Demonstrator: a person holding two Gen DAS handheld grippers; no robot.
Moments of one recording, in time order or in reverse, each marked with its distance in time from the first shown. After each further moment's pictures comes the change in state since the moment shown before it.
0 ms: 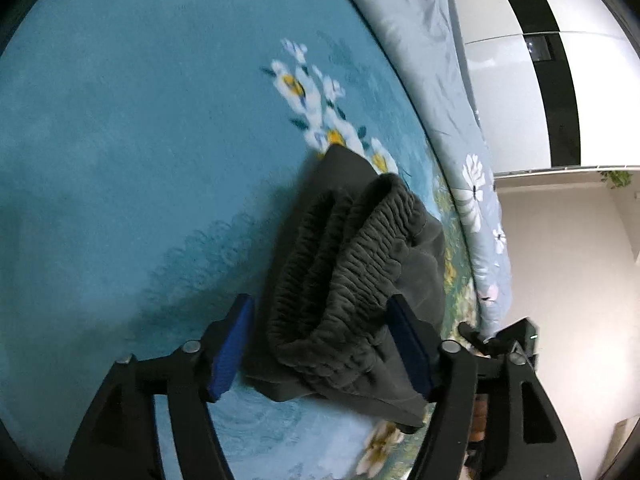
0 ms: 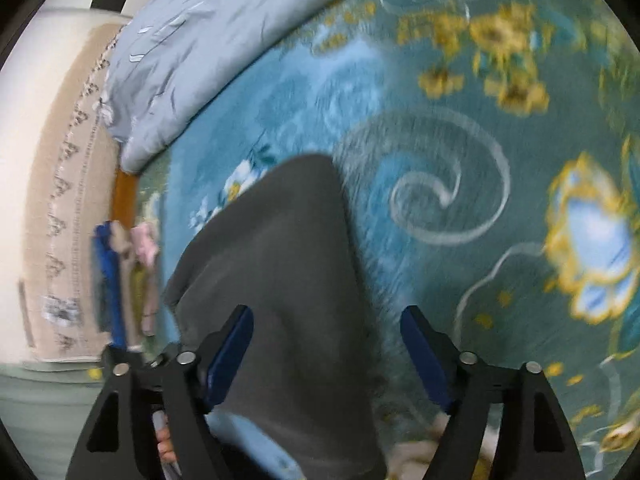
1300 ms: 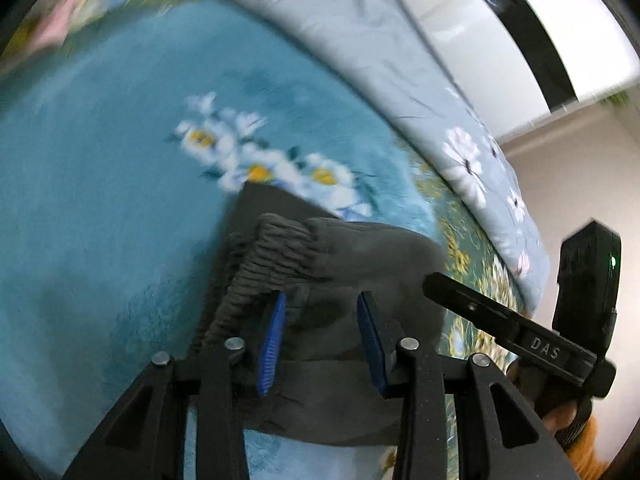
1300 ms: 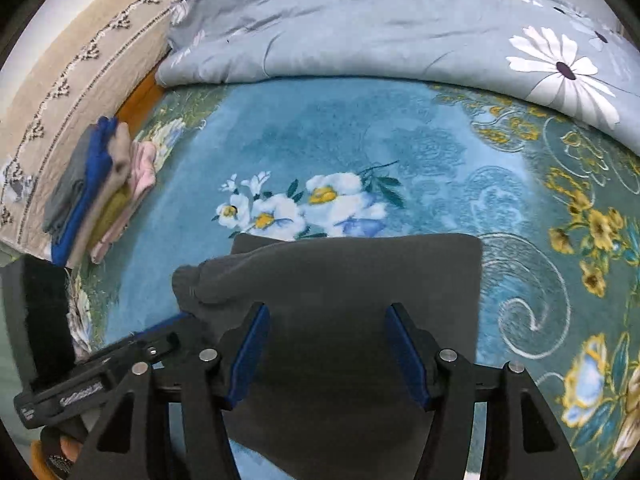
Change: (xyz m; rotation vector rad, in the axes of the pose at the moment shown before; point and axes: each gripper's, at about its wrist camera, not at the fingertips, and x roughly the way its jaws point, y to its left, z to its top) left arm 0.004 -0.076 -0.006 0.250 -0.080 0.150; right arm 0.030 0.145 -0.006 -0.491 -0.073 -0.265
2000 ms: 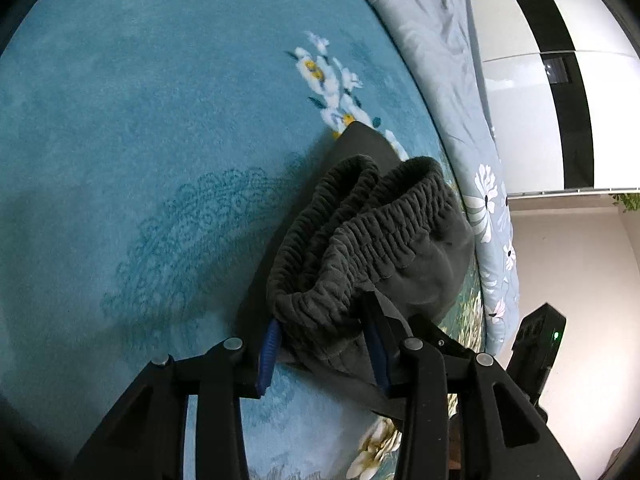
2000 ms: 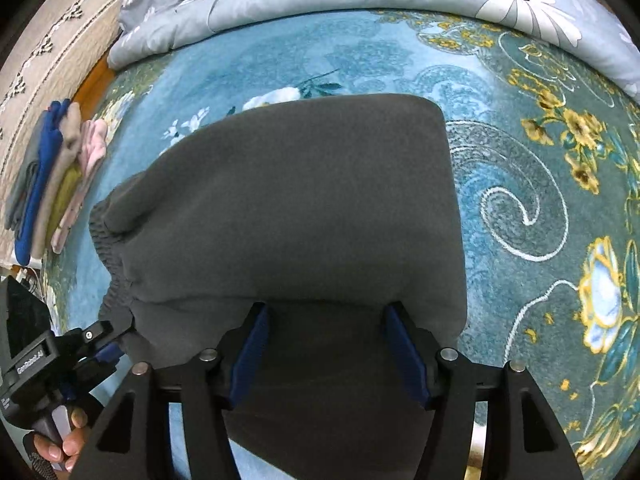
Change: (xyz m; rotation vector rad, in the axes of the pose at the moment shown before) left arm -0.007 0.063 -0.051 -0.295 -0.001 -0.073; right arm 0.020 -0.027 -0.062 0.085 0.095 -0.108
